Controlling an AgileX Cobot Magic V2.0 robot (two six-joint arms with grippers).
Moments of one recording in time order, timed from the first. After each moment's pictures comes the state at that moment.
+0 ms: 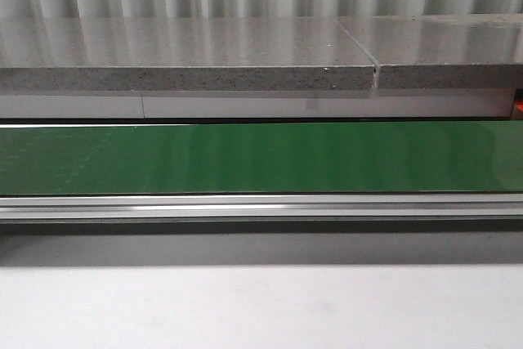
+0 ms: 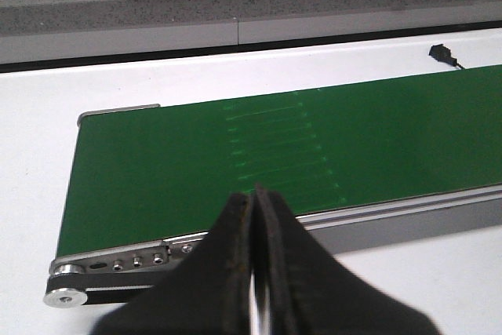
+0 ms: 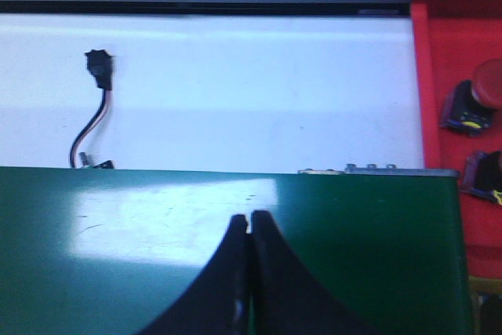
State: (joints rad) left arm -0.23 0.39 -0.44 0.03 0.52 -0.05; right arm -0.02 1.38 -1.24 0.10 0.74 -0.02
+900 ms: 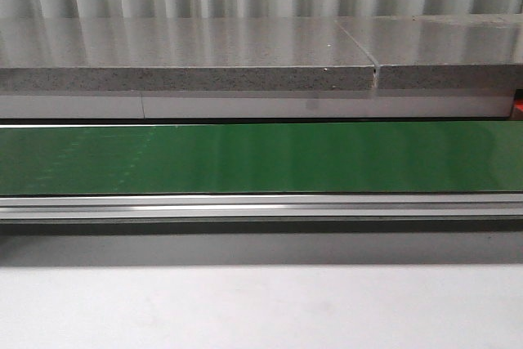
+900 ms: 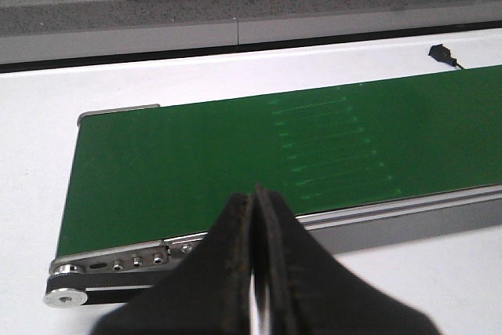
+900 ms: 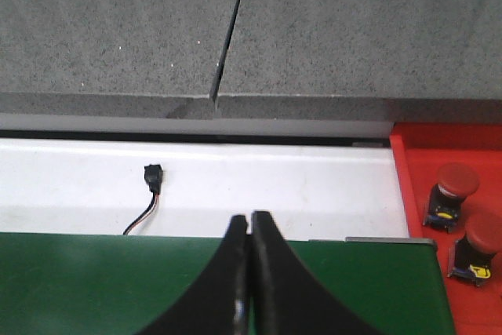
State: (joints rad) left arm -0.23 0.39 -0.44 0.03 0.52 -0.05; right arm 0.02 0.91 -0.81 0.11 0.33 -0.03
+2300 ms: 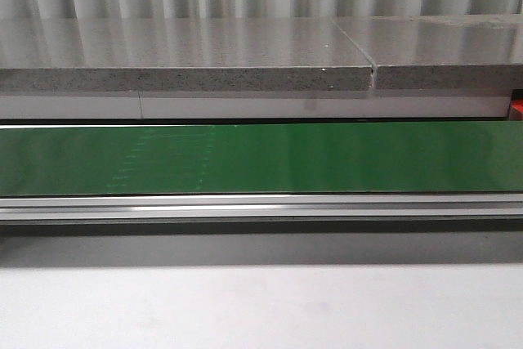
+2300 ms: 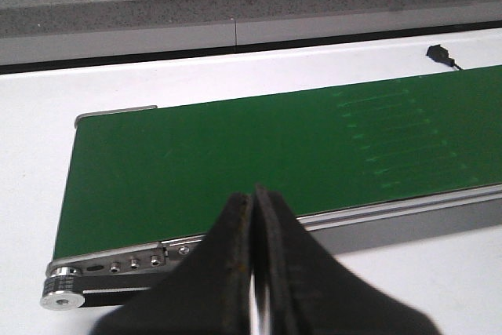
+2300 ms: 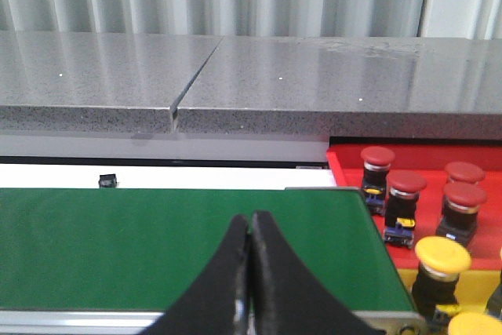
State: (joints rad) left arm -0.23 0.39 -0.44 0.03 0.52 -0.05; right arm -0.02 0.10 0.01 -0.04 -0.06 0.06
